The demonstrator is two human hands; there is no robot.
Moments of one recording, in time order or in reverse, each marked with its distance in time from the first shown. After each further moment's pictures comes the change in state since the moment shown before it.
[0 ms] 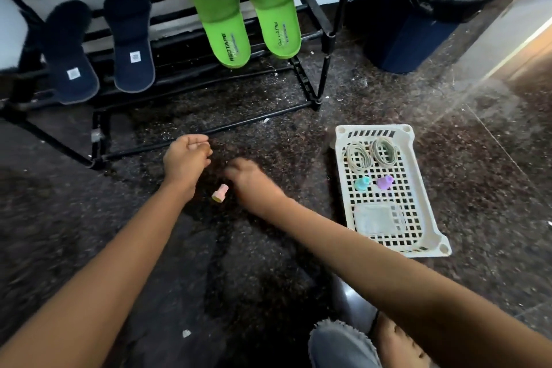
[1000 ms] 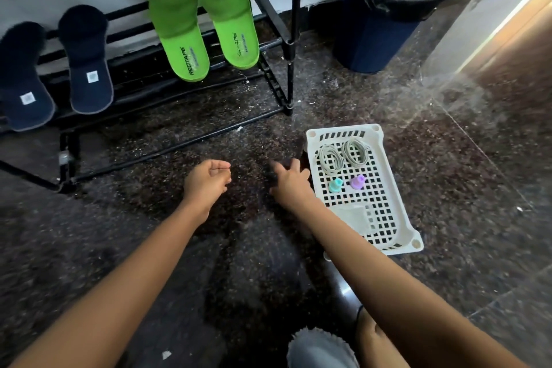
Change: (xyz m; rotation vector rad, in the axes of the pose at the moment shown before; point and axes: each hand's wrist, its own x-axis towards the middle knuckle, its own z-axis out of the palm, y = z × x) left_hand -0.033 -0.012 0.062 0.180 -0.269 -0.026; right_hand -0.051 0.081 -0.035 -0.076 0.021 0.671
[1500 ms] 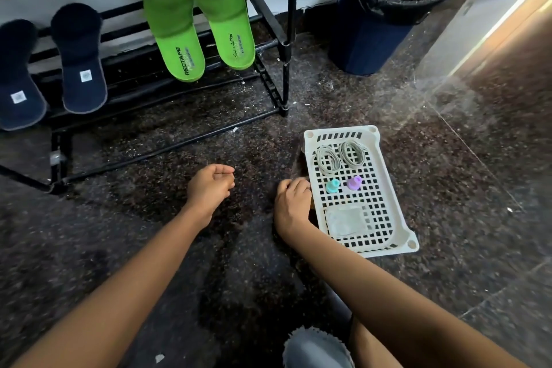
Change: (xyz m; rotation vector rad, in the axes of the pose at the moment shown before) left_hand -0.006 -0.004 0.011 0.001 -0.035 -0.009; right_hand -0.017 0.005 0.039 -0.682 0.089 0.136
